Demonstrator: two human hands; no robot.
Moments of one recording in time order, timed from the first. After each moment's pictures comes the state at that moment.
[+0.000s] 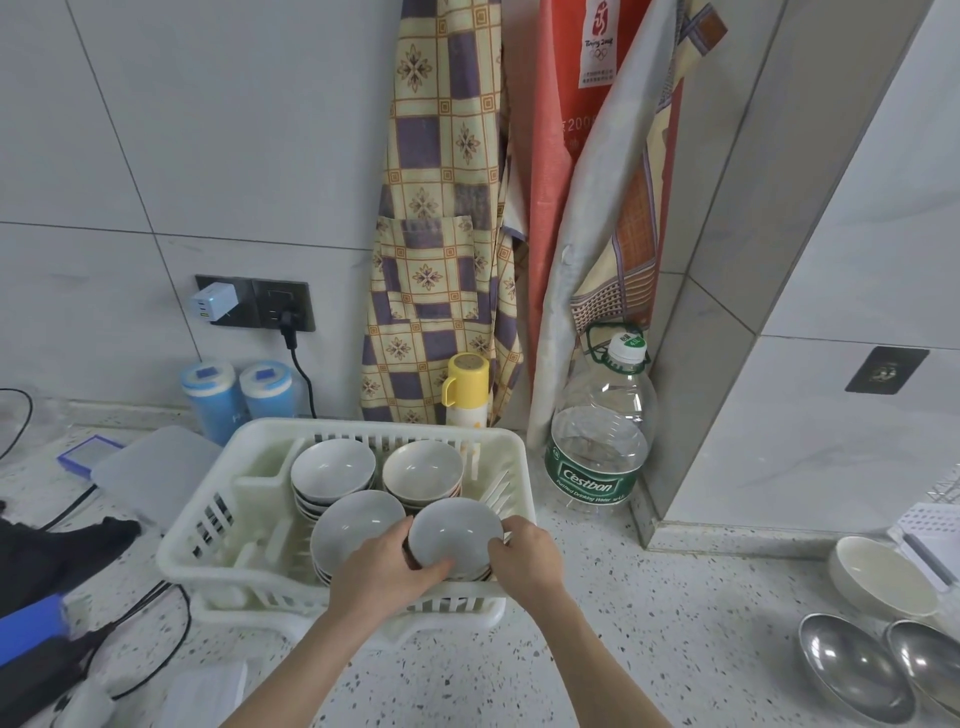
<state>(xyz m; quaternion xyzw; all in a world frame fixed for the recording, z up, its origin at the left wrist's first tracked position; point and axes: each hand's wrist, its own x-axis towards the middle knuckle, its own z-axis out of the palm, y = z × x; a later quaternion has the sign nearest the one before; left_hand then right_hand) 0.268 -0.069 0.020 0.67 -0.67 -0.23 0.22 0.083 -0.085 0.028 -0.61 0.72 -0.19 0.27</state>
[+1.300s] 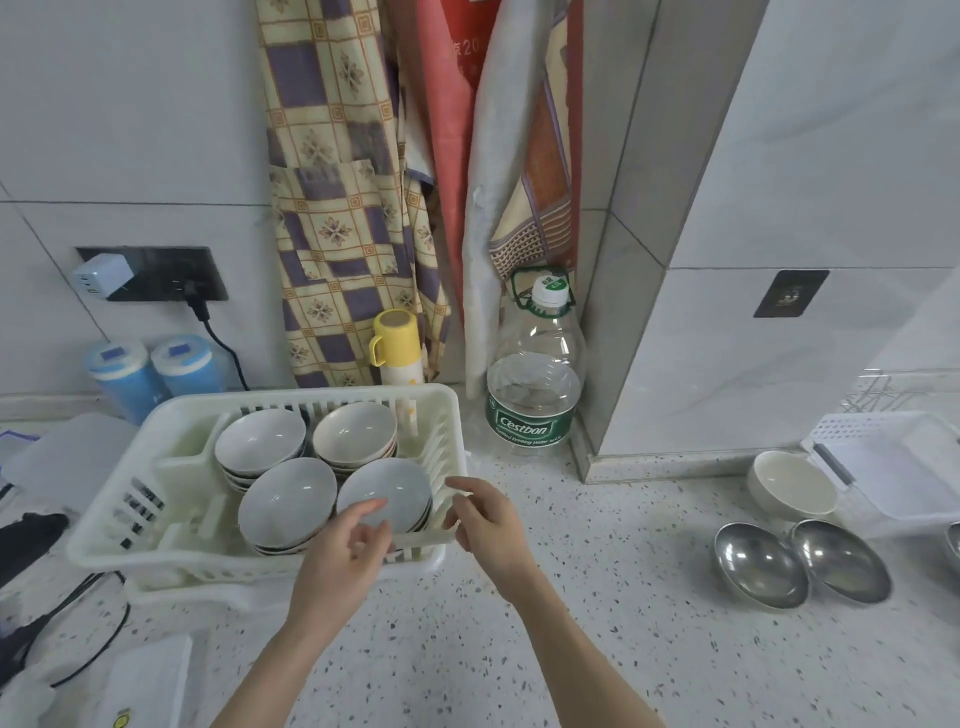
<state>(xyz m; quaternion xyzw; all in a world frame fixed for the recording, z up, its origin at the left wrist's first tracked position) 0.226 -0.024 0.024 0.63 -0.58 -0.37 0.36 0.040 -0.040 0.030 -0.45 0.54 -0.46 0.55</state>
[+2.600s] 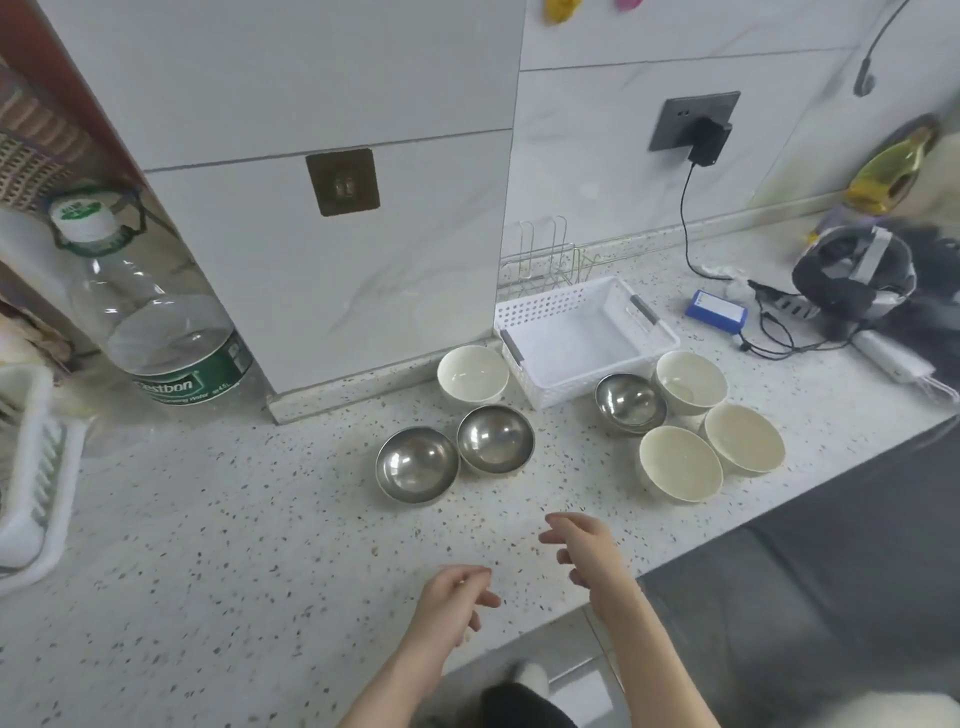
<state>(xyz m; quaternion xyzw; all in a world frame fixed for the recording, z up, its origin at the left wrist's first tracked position) -0.245 0.143 -0.027 0.57 -0.48 -0.66 0.11 -0.427 0.174 -0.008 -0.15 0.76 -0.40 0.48</state>
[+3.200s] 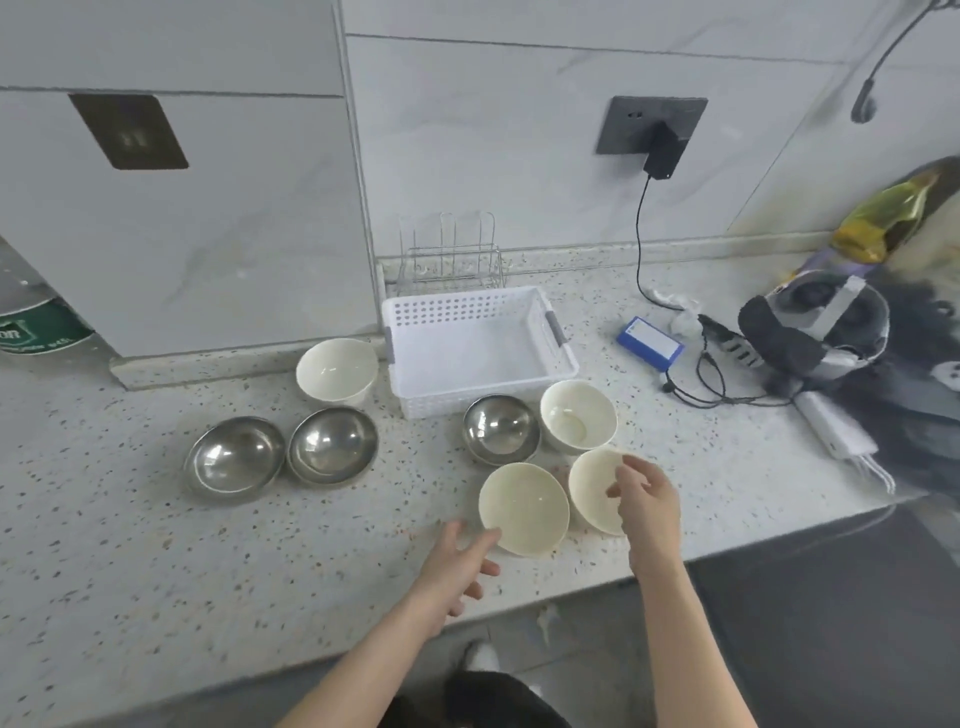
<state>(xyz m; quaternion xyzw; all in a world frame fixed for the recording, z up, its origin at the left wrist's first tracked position) -0.509 0.159 -0.046 0.60 -0.42 -0.67 0.09 -0.718 0.183 0.006 -0.15 0.78 -0.51 0.34</state>
